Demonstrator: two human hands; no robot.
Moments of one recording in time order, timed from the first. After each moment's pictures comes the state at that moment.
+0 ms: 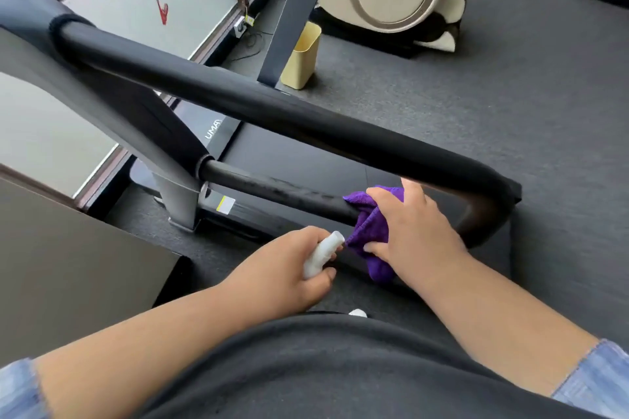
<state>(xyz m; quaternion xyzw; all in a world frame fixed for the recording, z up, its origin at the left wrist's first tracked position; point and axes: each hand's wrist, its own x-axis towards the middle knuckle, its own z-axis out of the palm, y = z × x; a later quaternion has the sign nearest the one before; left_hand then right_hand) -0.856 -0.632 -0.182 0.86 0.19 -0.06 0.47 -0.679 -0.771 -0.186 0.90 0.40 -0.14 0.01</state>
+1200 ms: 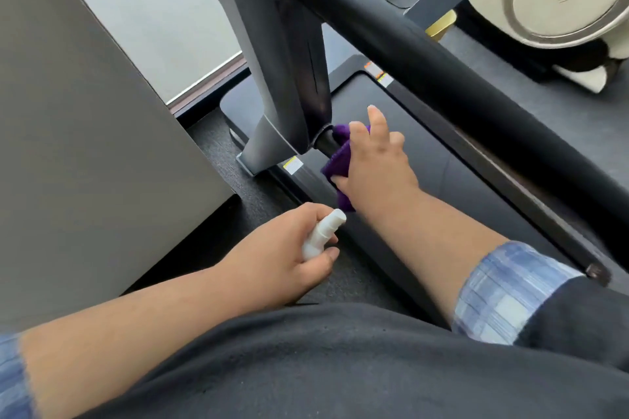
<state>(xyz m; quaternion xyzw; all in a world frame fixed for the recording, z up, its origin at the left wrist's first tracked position) -0.946 -0.577 -0.209 0.78 0.36 0.06 0.51 -0.748 -0.555 -0.242 0.82 0.56 -0.09 -0.02</state>
